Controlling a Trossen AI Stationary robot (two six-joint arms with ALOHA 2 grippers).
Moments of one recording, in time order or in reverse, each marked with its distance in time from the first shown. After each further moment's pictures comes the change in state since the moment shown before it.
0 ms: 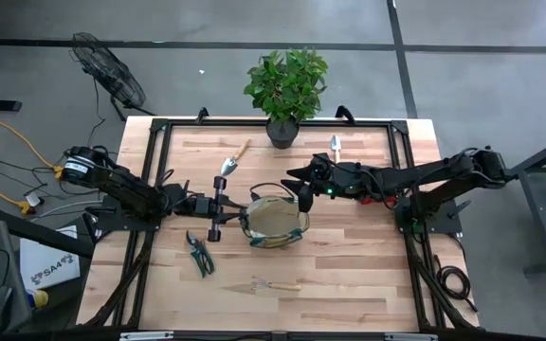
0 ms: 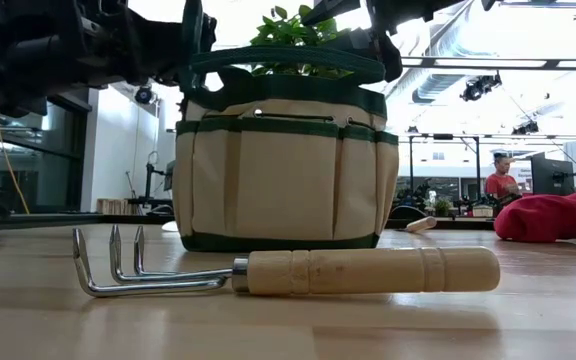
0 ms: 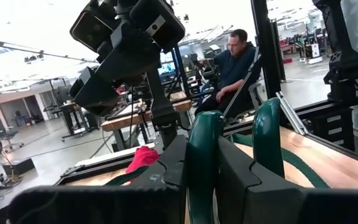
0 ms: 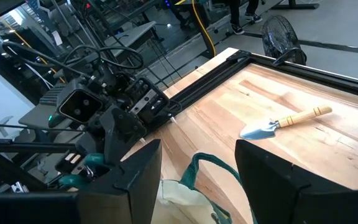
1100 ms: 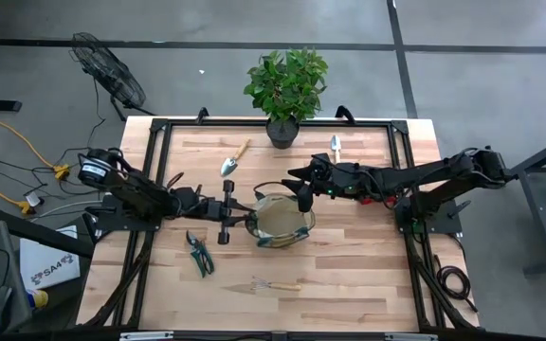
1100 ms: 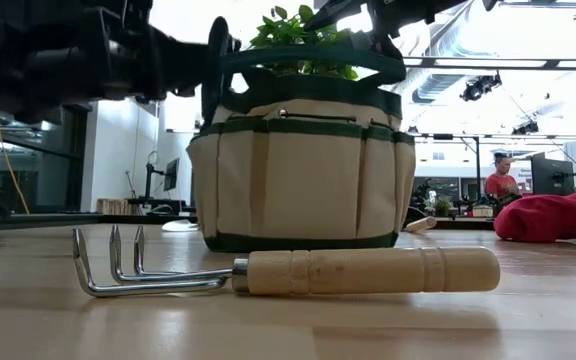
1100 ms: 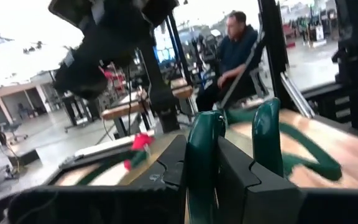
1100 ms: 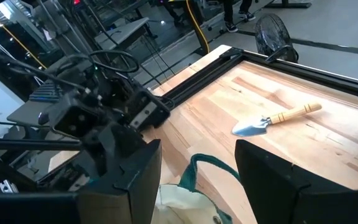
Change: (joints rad) left arm 0.000 0.155 0.072 0.016 -0.023 0.024; right arm 0.000 0.000 0.000 -0.027 0.018 -0.003
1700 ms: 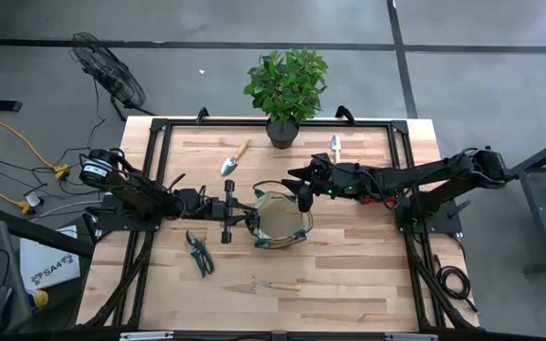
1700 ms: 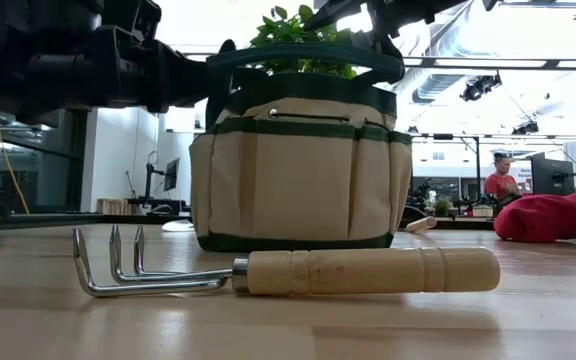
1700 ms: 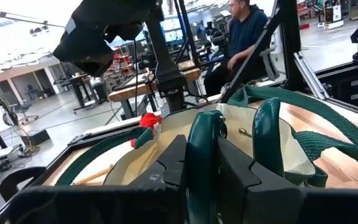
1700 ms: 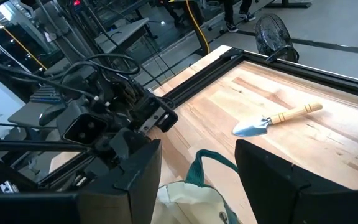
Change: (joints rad) left arm 0.000 0.007 0.008 -0.063 -0.057 -0.009; right arm 0.000 0.000 0.000 0.002 0.000 0.004
